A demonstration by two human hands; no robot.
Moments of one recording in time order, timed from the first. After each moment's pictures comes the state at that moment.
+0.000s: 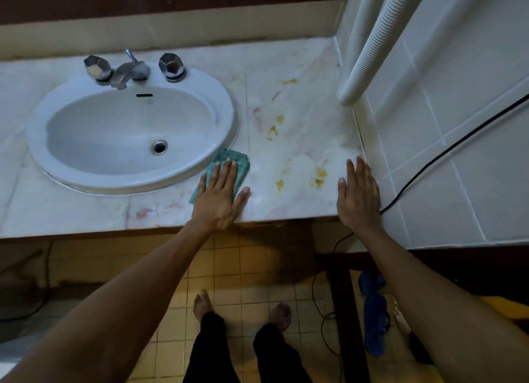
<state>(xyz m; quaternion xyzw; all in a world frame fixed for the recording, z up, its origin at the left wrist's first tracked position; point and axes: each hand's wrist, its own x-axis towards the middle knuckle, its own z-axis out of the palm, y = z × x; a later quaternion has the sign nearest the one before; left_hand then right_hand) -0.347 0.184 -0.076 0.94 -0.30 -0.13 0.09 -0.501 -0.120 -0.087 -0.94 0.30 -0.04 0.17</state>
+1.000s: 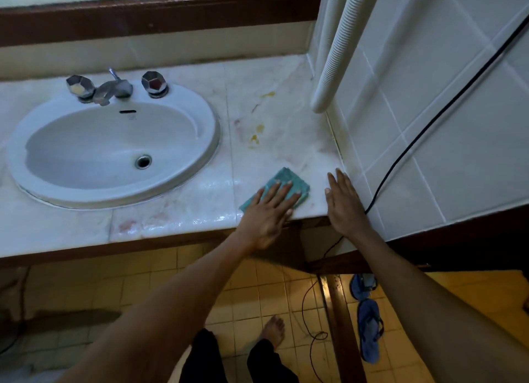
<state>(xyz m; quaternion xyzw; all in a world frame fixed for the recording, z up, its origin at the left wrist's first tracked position) -0.416 0.085 -0.074 0.84 -0.51 -0.15 0.12 -0.528 -0.134 -0.084 -0.94 0.23 -0.03 0.25</state>
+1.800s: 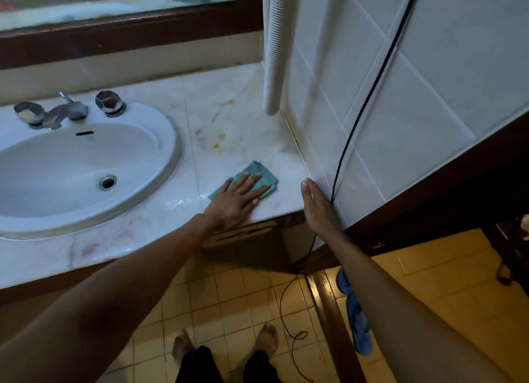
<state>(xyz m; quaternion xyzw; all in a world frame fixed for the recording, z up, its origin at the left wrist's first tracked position) -0.372 0.059 -0.069 0.81 -0.55 -0.17 0.05 -0.556 -0.113 -0.039 -0.77 0.38 -0.05 0.51</state>
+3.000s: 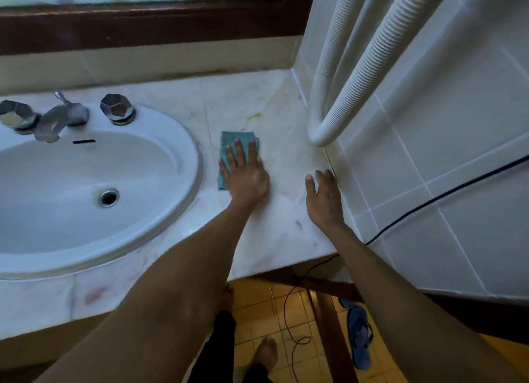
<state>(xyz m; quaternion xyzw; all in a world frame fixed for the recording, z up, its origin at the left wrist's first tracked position) -0.259 -0.019 -0.078 0.94 -0.22 -0.12 0.21 -0.405 -0.130 -0.063 -0.84 0.43 -0.06 0.32</state>
